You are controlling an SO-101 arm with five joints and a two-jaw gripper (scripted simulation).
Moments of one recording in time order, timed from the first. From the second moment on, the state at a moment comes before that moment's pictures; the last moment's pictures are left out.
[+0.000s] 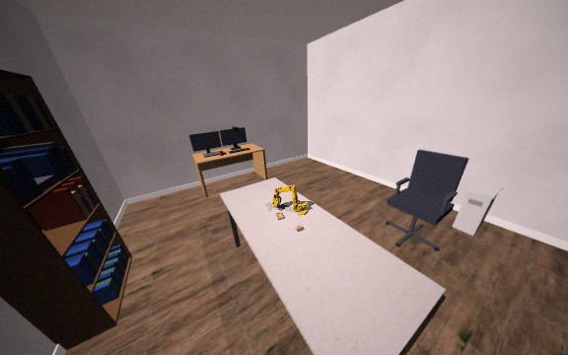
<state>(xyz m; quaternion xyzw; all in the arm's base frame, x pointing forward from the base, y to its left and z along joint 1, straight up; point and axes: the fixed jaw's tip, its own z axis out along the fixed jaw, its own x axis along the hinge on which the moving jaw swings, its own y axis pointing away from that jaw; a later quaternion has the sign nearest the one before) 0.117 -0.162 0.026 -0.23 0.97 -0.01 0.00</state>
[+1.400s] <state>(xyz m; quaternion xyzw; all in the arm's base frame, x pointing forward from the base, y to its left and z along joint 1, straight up) 0.117 -0.162 0.015 -0.23 0.97 -0.01 0.01</state>
